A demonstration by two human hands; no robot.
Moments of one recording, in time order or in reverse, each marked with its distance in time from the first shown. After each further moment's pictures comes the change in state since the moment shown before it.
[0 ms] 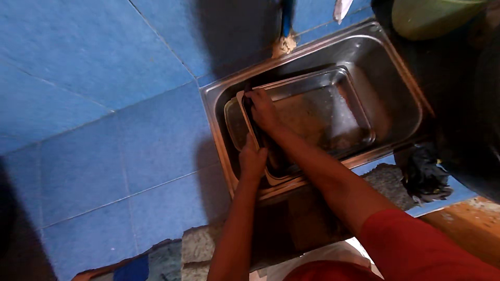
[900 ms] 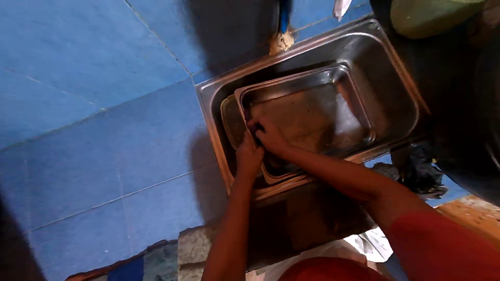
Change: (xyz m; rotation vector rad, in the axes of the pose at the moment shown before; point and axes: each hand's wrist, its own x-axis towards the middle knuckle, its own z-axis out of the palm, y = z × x) left_hand 0.007 -0.008 -0.002 -0.048 -0.042 0.103; right_hand -0.061 -0.024 -0.036 0.346 -0.326 0.311
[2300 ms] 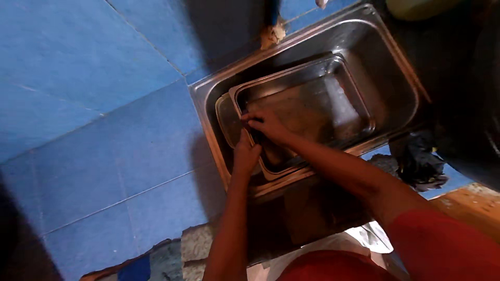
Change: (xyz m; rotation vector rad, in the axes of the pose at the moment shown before) left_hand -0.005 0.002 -0.004 -0.034 -0.084 0.032; right_hand 0.011 0.011 -0.021 0.254 -0.125 -0.017
